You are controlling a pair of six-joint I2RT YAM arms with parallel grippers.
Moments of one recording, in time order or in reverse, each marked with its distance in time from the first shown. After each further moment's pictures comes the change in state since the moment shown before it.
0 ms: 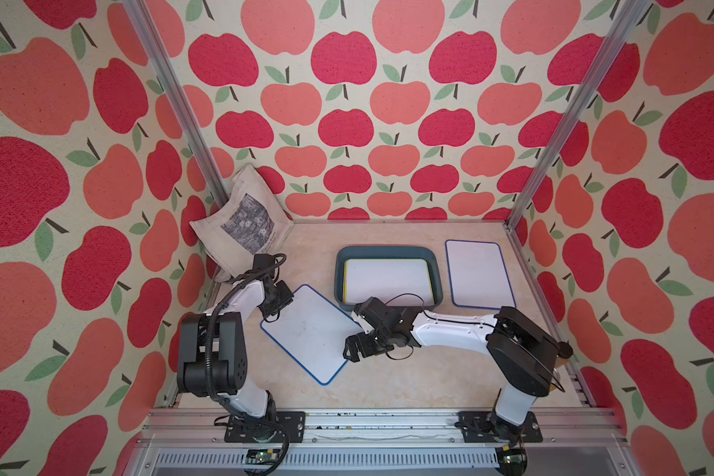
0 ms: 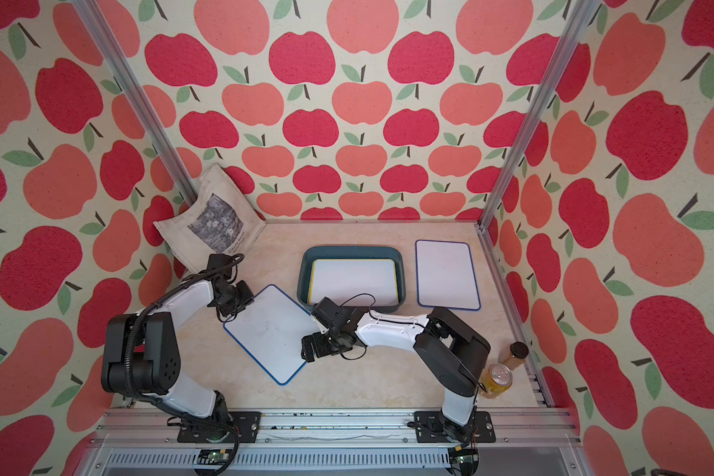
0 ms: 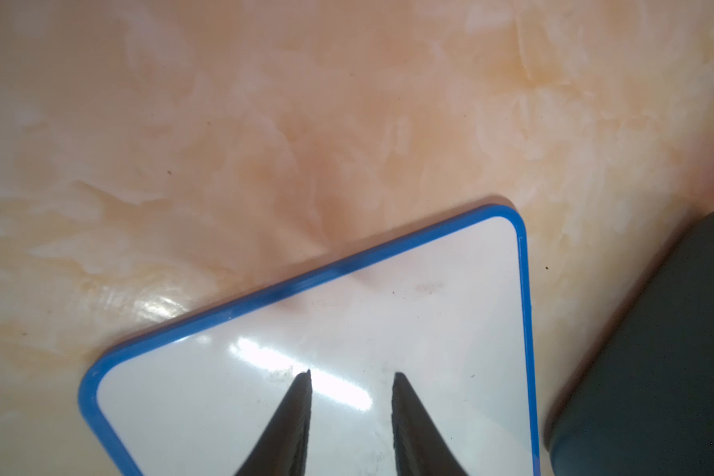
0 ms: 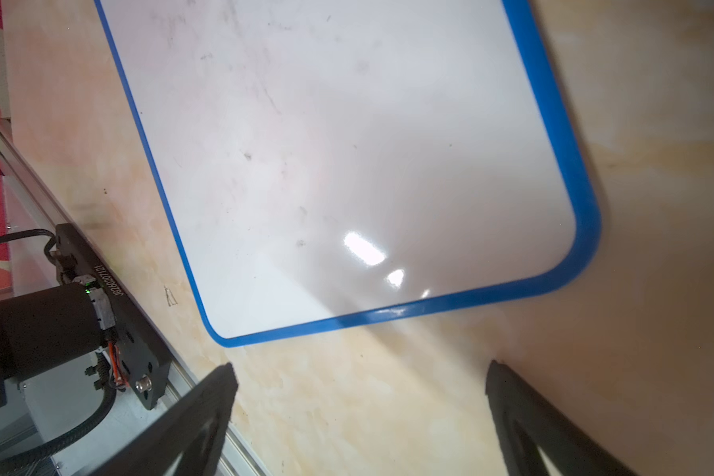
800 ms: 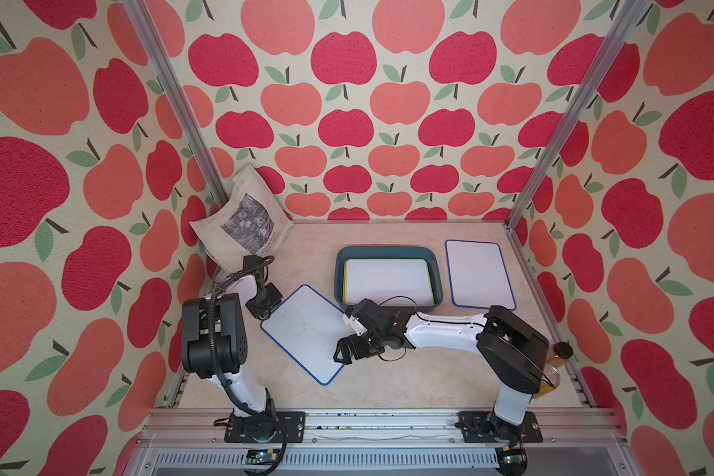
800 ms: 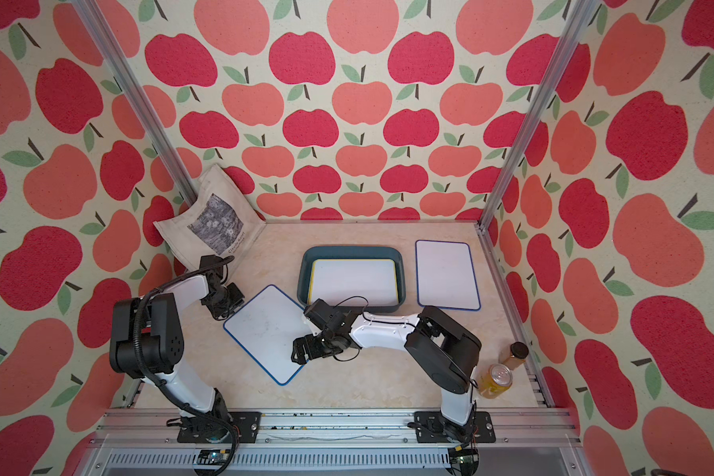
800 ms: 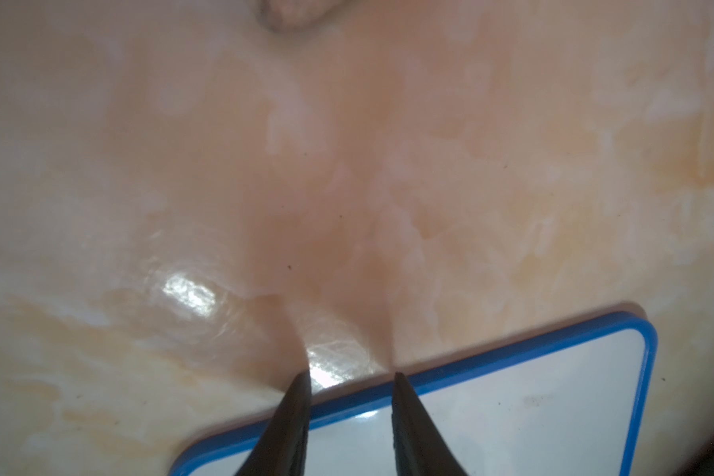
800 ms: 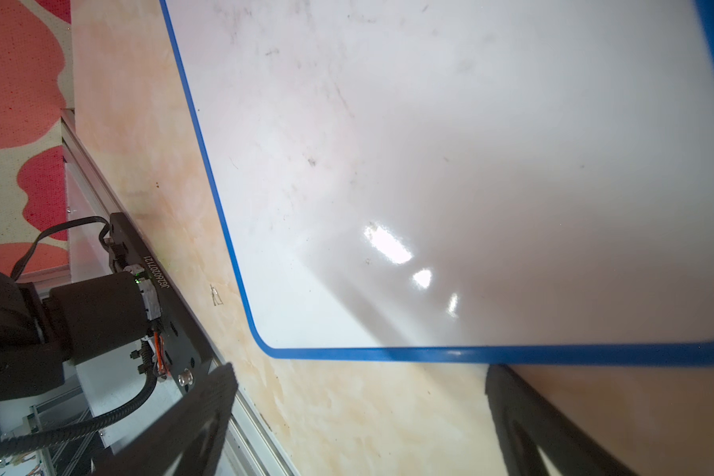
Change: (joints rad) left arm 0.098 0.130 0.036 0.006 -0.026 0.026; right arm 0.026 0.046 0.025 0.071 -0.066 0.019
